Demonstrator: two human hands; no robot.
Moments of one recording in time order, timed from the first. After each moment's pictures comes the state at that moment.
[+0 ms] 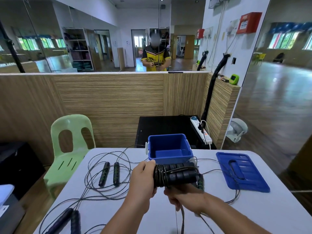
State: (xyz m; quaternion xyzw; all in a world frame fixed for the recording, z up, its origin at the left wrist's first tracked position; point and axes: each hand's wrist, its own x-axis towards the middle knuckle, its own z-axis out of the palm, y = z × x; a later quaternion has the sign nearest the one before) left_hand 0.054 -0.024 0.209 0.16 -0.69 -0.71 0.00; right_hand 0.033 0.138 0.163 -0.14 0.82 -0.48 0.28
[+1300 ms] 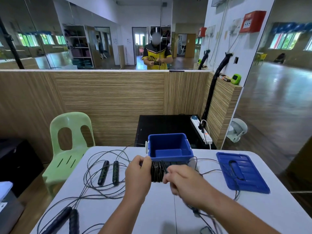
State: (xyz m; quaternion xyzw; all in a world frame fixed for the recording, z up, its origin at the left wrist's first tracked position) left_hand 0.028 -0.037 0.188 0.15 -0.75 -0.63 0.13; right_hand 0.063 0.118 0.244 -0.10 0.83 -0.52 0.16
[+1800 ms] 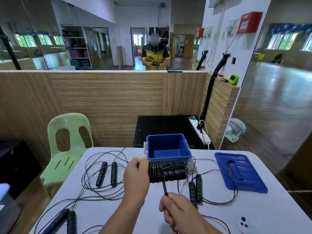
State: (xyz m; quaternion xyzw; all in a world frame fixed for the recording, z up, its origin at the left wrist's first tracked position) left_hand 0.030 -0.032 0.186 0.17 -0.72 -0.66 0.12; right_hand 0.089 0.117 0.168 -0.07 0.77 -0.59 0.23
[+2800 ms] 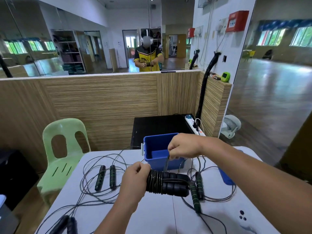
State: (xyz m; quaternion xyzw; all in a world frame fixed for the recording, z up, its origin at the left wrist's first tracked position) left_hand 0.036 -0.045 0.191 0.10 -0.76 -0.65 0.00; right_hand -0.051 0.150 0.278 -0.26 0.94 -0.16 0.17
